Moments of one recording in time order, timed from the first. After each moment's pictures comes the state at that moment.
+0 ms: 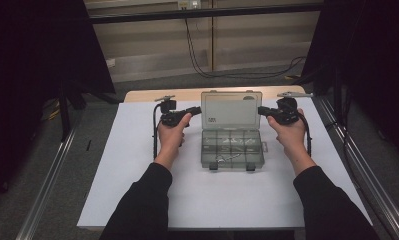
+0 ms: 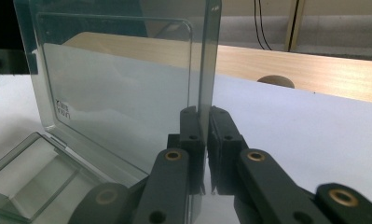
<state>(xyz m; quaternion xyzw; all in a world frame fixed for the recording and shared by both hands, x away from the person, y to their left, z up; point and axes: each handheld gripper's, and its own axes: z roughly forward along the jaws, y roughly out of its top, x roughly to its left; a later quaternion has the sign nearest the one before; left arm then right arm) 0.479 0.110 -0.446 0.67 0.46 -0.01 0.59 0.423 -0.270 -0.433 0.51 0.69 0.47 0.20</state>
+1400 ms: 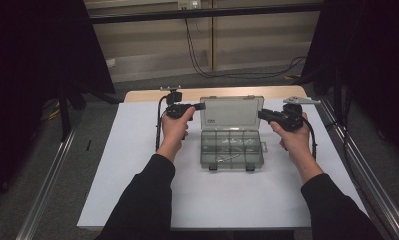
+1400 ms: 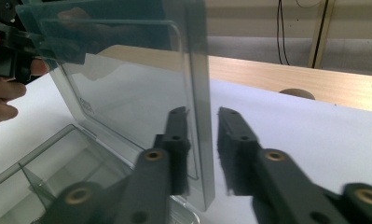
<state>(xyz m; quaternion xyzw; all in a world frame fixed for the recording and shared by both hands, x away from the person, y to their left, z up) 0.497 0.091 -0.431 0.69 0.46 -0.06 0.56 0.402 -0.279 -0.437 0.47 0.69 0.52 0.19</state>
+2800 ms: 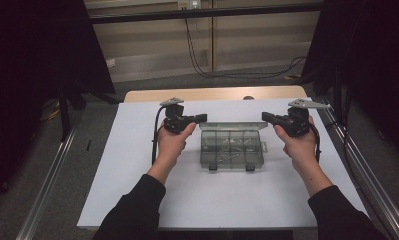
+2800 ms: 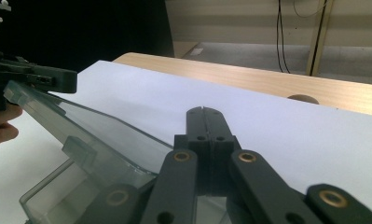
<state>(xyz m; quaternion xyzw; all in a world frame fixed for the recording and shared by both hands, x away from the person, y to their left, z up) 0.427 0.094 -0.412 0.75 0.36 0.00 0.56 0.358 -0.267 -0.404 0.47 0.68 0.53 0.20</state>
